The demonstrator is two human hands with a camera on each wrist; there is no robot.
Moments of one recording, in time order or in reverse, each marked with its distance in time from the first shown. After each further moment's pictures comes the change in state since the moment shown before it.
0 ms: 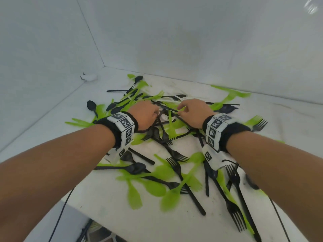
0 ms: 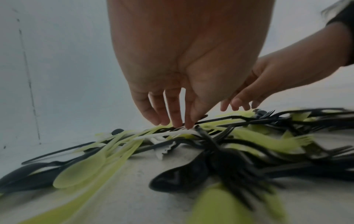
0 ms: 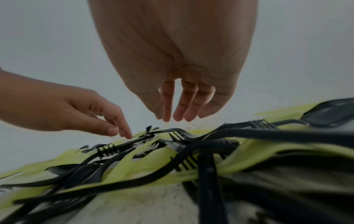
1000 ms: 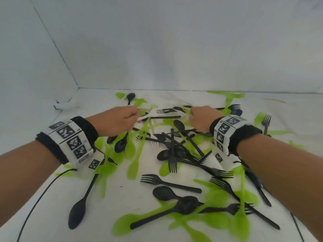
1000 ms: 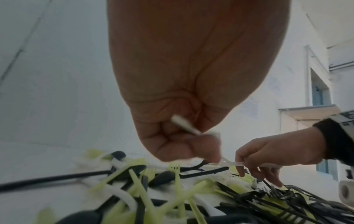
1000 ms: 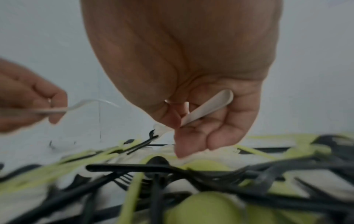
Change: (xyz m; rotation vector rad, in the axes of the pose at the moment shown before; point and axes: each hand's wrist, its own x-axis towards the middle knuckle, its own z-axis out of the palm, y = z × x) left_hand 0.023 -0.167 -0.048 -0.432 -0.155 0.289; right_hand 0.045 -0.075 0.014 -0.326 -0.073 0.458
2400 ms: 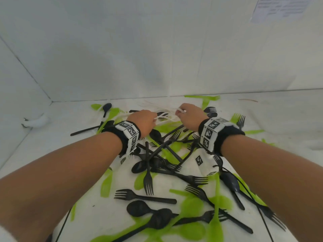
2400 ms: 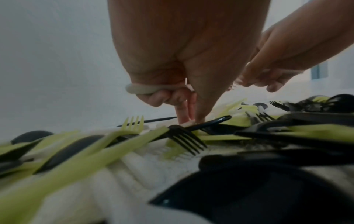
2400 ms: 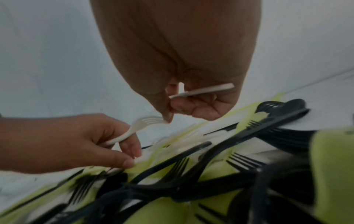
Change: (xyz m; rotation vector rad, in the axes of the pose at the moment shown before) left_hand 0.134 0.074 0.073 0.471 0.091 0.129; right_hand 0.025 0.057 0.004 0.577 0.210 0.040
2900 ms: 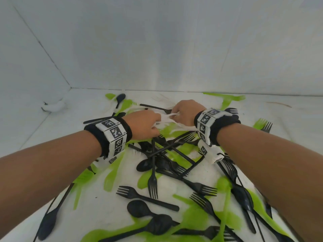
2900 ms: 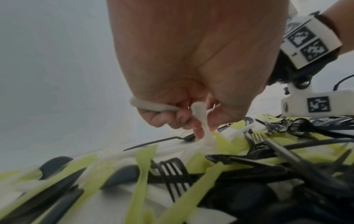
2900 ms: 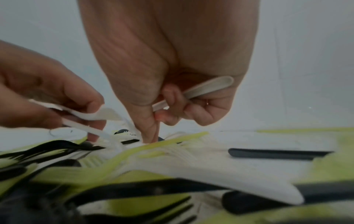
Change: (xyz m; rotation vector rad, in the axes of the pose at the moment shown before) left_hand -0.036 -0.008 -0.019 -0.080 -0.156 -0.022; right_hand 0.043 -0.026 0.022 -0.387 -0.248 -0.276
